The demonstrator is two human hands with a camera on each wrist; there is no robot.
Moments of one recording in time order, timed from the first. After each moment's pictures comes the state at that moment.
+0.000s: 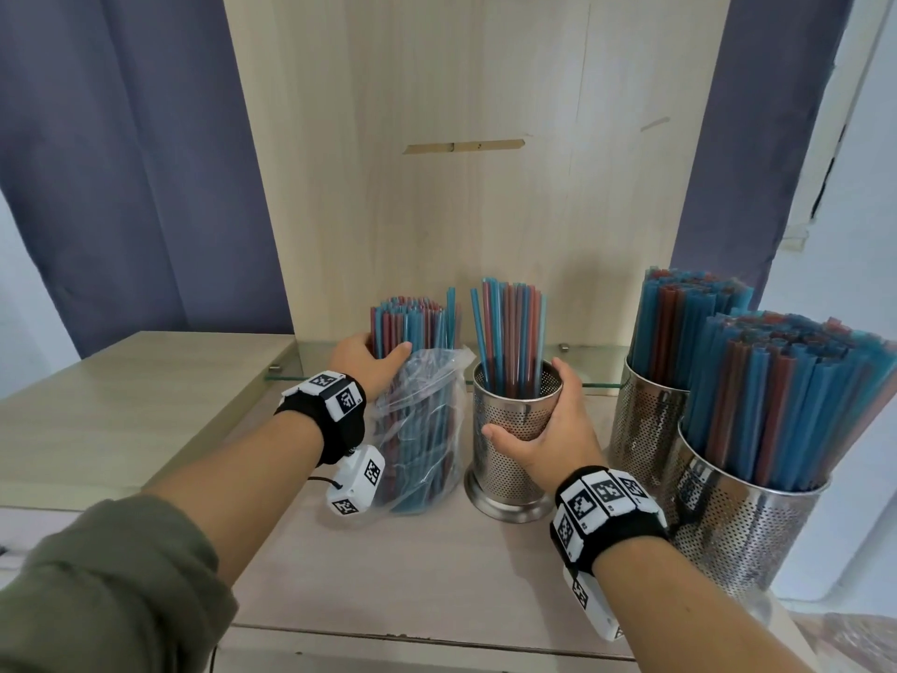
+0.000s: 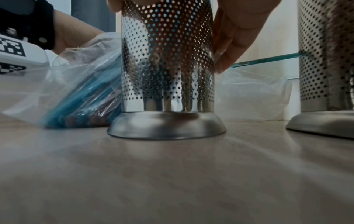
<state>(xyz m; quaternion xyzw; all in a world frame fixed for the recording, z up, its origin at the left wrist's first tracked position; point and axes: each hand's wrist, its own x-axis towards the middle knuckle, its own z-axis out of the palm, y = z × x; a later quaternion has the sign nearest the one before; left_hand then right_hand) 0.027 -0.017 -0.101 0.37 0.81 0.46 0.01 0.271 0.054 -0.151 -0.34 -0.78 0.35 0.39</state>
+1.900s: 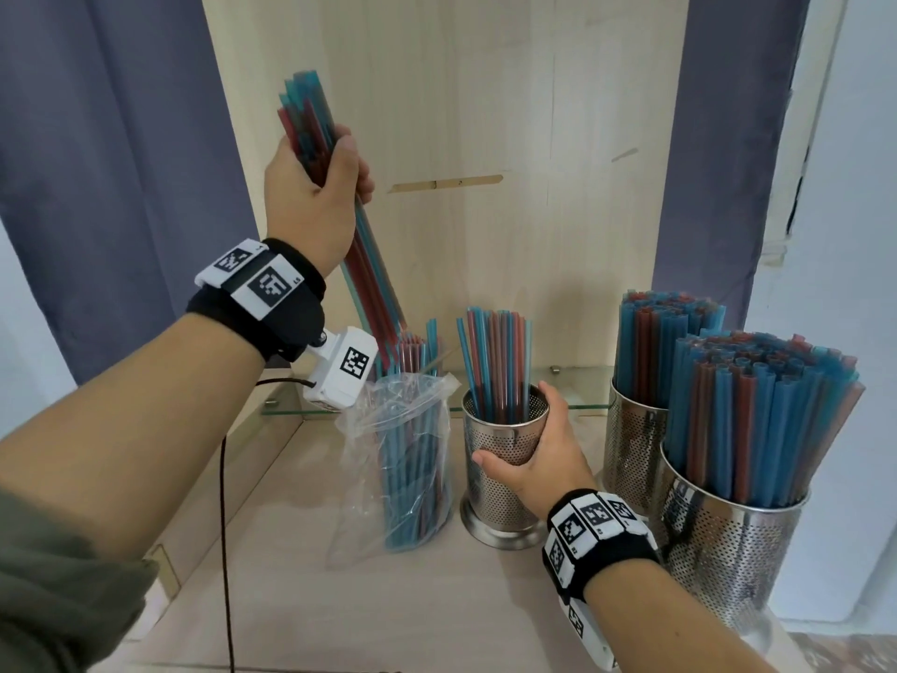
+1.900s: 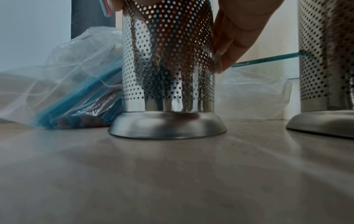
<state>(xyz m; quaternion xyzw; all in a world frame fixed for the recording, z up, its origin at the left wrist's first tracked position) 0.082 -0.048 0.084 0.50 0.44 0.73 -0.14 0.270 0.062 -0.156 -0.36 -0.77 0.37 0.37</state>
